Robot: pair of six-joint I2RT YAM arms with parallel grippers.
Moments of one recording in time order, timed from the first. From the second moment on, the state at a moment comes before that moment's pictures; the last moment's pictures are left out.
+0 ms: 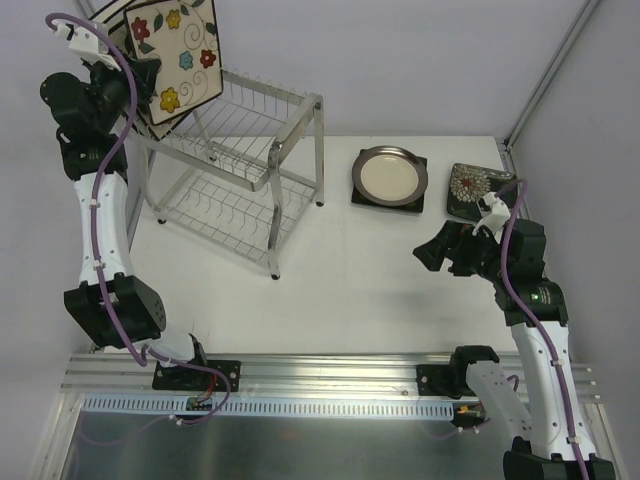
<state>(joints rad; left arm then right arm) 0.30 1.52 1.68 0.15 0.60 -0.22 0.06 0.70 0.87 -0.74 -0.45 0.30</state>
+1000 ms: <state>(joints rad) 0.30 1.38 1.43 0.30 0.57 -0.21 0.06 0.69 0.87 -0.73 -0.46 0.30</state>
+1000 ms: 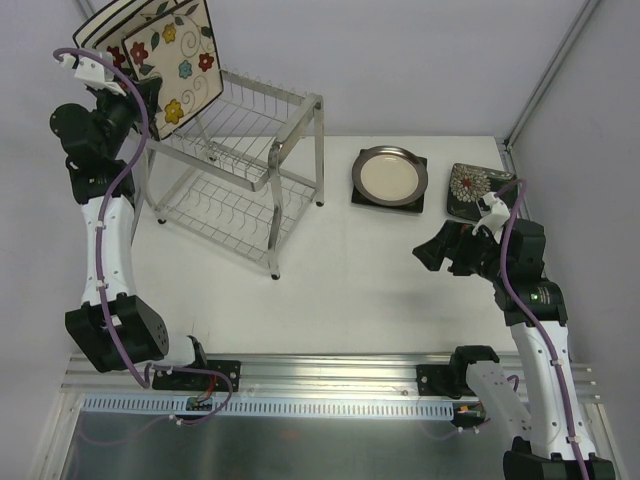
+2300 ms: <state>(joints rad) 0.30 1.26 1.30 0.31 0.47 -0.26 0.06 0.68 0.85 -0.72 -0.46 0.30</state>
